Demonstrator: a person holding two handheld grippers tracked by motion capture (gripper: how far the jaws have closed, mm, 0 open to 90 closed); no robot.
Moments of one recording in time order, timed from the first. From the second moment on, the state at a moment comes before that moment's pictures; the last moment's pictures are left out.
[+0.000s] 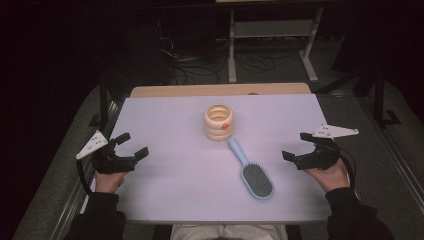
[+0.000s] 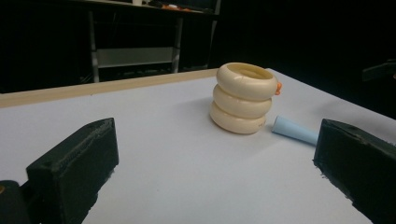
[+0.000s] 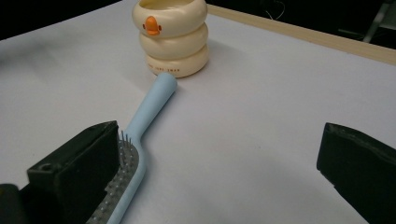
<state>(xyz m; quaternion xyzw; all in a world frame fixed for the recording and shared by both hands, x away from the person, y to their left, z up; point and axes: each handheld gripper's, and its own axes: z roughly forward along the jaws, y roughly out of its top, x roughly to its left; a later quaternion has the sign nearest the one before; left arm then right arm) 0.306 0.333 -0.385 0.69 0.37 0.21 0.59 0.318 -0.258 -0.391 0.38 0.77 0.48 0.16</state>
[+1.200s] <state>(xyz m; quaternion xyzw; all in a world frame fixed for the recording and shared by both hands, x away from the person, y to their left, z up) 0.297 0.333 -0.385 0.68 0.38 0.21 0.59 0.319 -0.245 -0.363 0.34 0.81 0.47 0.13</state>
